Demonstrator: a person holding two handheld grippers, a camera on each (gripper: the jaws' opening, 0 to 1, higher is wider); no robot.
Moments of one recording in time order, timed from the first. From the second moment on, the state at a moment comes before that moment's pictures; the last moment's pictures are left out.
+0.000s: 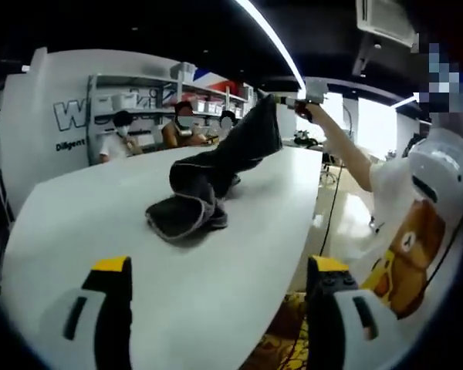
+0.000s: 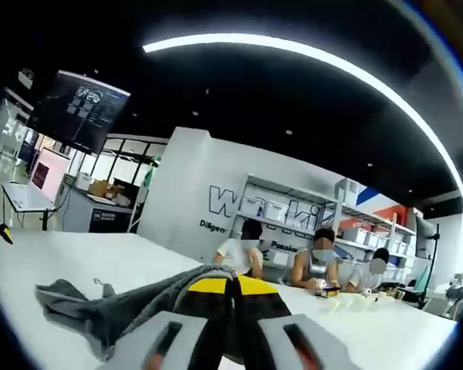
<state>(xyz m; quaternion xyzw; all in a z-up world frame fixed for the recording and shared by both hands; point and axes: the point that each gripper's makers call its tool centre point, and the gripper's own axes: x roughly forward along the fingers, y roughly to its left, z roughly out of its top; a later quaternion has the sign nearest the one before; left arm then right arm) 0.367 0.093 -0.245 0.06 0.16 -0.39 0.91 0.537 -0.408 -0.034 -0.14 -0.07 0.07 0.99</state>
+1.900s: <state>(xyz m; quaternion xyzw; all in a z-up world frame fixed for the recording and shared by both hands) 0.357 0.091 -0.252 0.06 0.18 -0.39 0.90 0.474 -0.520 -0.205 -0.14 0.09 -0.03 0.99</state>
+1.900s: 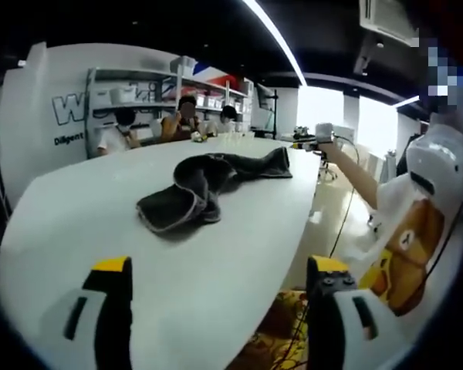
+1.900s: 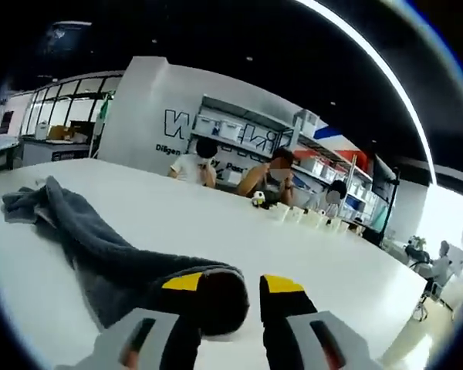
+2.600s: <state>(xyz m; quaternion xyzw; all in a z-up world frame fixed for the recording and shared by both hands) 0.352 0.091 -0.256 0.05 0.17 -0.39 0.90 0.406 -0.399 -0.209 -0.11 0.05 0.10 0.99</state>
